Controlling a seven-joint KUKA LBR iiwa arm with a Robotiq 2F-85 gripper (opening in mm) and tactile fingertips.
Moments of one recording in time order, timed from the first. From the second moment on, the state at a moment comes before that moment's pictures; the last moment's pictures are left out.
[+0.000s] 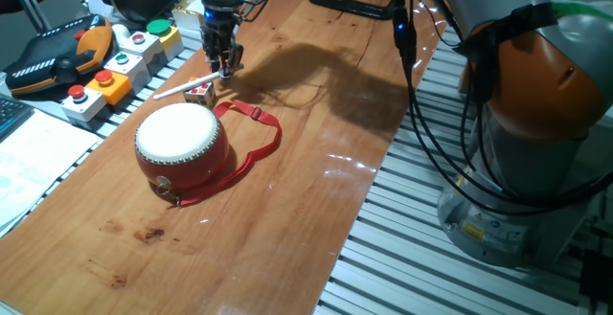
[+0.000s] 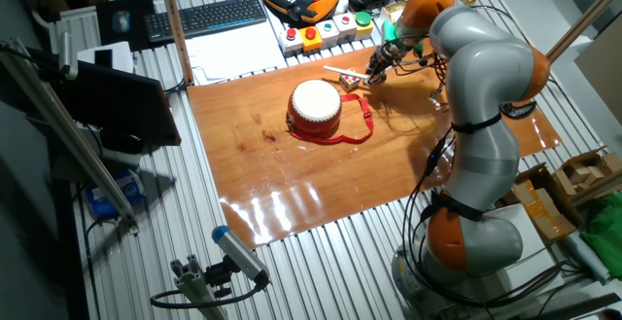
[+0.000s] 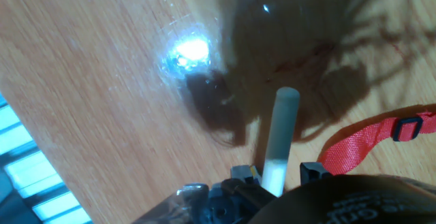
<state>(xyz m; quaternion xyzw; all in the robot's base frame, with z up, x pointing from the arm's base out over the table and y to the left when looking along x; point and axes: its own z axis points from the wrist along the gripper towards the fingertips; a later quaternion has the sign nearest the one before) 0.674 -0.081 0.077 -0.82 -0.55 -0.11 0.09</state>
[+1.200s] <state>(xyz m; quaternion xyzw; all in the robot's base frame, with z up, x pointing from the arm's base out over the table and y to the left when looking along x) 0.675 -0.080 0.075 -0.82 -0.55 -0.11 0.10</state>
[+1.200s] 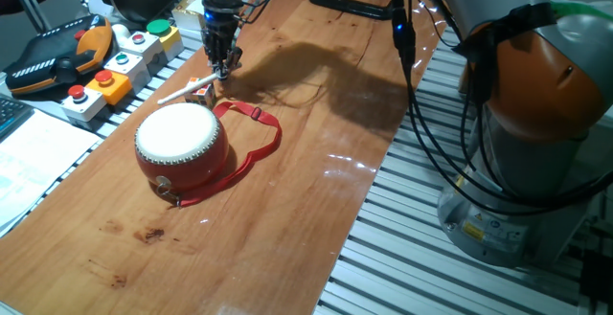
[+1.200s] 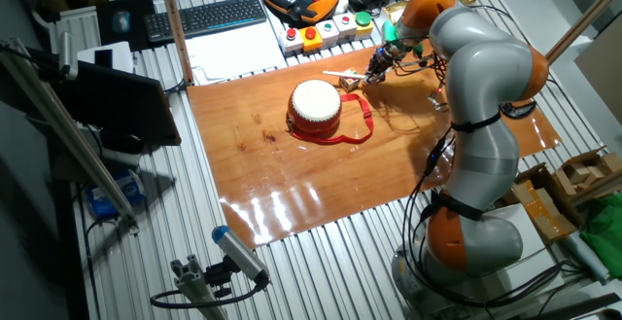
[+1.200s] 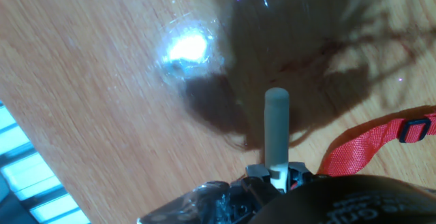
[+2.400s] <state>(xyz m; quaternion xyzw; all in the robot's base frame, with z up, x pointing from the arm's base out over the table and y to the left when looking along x) 0.651 -0.062 0.135 -0.78 -0.60 -0.12 0.12</state>
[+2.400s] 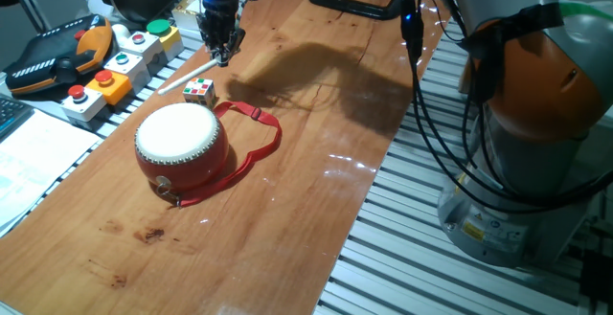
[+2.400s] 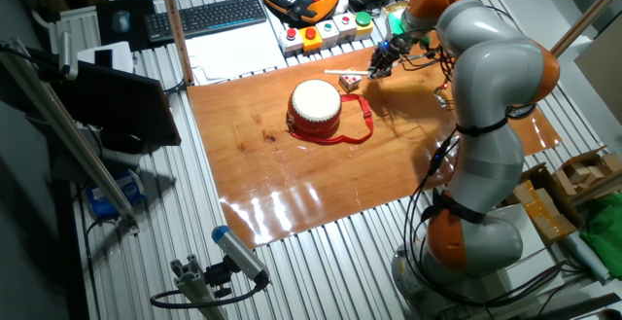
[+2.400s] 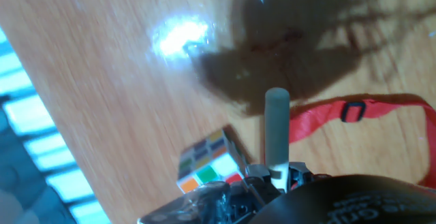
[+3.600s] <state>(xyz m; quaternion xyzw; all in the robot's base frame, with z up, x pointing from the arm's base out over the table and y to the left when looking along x) 0.641 -0.054 0.144 -0.77 -0.62 -0.11 0.10</state>
